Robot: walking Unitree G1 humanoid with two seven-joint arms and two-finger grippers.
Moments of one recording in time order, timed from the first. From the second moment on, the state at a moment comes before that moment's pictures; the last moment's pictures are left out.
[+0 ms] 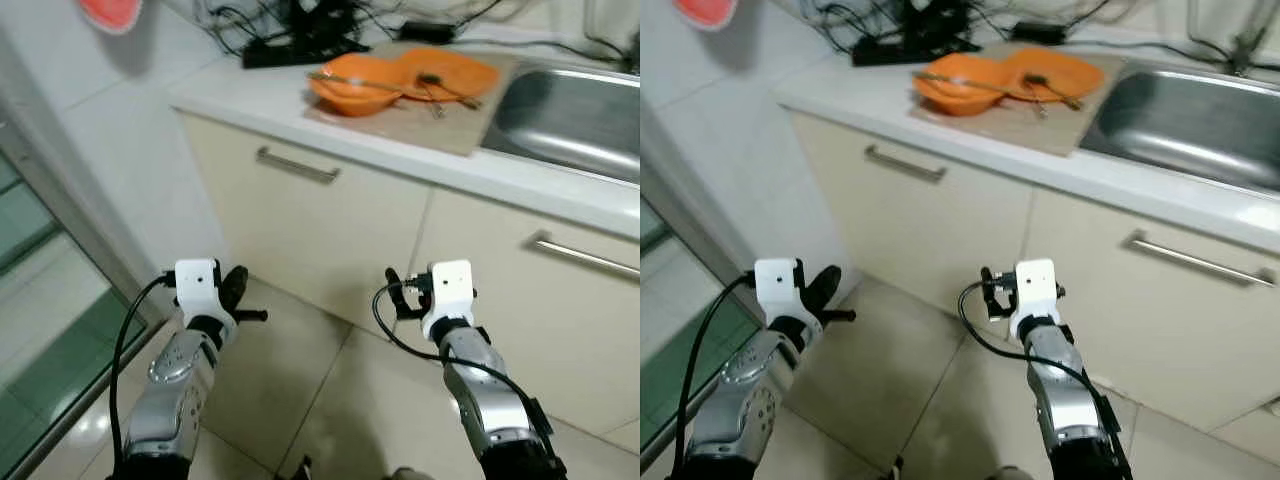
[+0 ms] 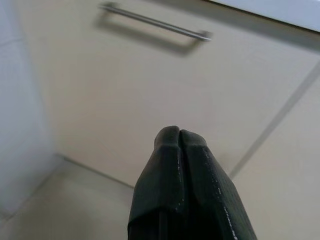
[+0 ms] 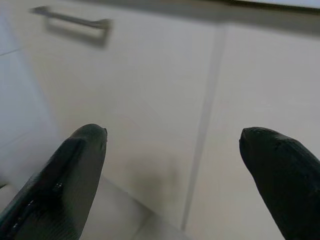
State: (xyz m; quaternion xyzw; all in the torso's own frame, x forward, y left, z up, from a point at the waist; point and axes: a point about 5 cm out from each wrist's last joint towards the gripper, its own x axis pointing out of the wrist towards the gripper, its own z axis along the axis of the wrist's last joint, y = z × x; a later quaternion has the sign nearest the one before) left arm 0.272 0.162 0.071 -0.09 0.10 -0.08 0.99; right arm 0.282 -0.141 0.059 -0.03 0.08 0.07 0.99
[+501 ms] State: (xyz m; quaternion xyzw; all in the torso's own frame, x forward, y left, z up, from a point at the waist) left arm 0.271 0.159 0.071 -0.09 0.10 -0.10 0.99; right arm 0.282 -0.140 0.059 -0.02 0.08 0.07 0.99
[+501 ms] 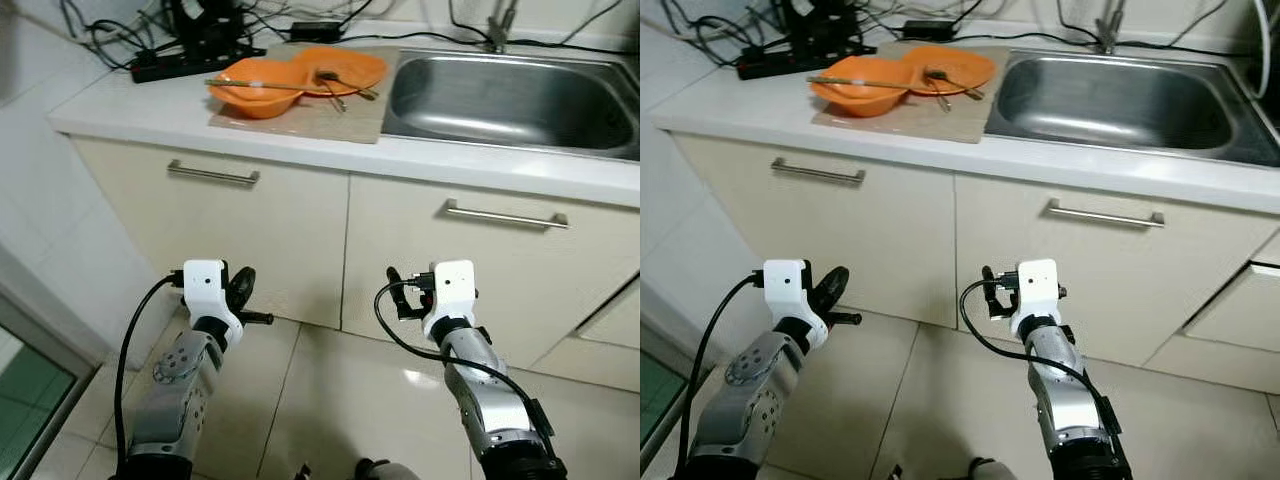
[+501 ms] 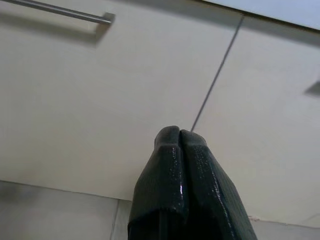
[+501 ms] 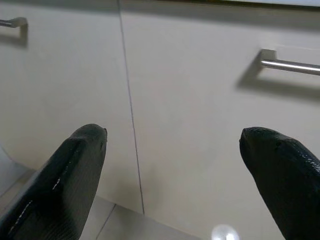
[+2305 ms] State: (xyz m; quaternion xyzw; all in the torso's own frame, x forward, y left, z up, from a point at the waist) left arm 0.284 0.176 0.079 -0.13 0.07 -0.04 0.99; right arm 0.289 -0.148 0.065 -0.02 0.06 0.04 1.00
